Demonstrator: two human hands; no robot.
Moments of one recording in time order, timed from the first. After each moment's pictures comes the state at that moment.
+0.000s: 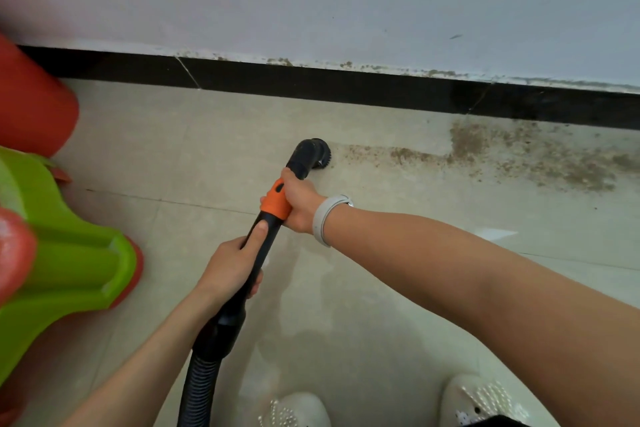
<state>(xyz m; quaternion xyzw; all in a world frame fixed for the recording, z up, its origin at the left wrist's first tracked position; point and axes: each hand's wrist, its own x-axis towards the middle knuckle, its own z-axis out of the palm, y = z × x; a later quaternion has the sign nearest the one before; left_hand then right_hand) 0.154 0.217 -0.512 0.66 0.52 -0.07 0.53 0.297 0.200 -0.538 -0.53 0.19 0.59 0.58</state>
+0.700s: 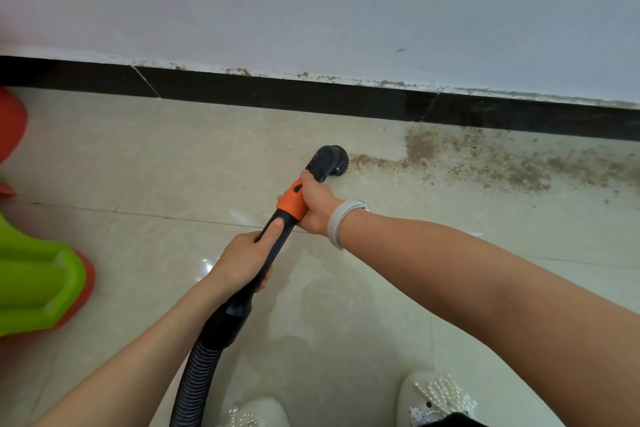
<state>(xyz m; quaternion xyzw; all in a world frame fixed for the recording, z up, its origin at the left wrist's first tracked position) 0.209 0.176 -0.520 0.69 0.46 -0.13 0.54 0.348 0.134 -0.537 -0.56 0.23 0.53 0.60</state>
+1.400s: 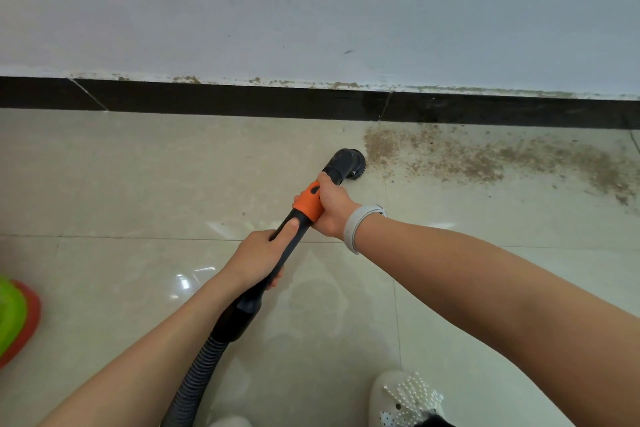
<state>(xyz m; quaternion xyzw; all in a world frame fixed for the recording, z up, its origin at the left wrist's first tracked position) 0.265 0.131 -0.527 0.72 0.38 -0.18 0.55 0.398 0.066 -0.541 -0.55 0.28 0.47 0.63</state>
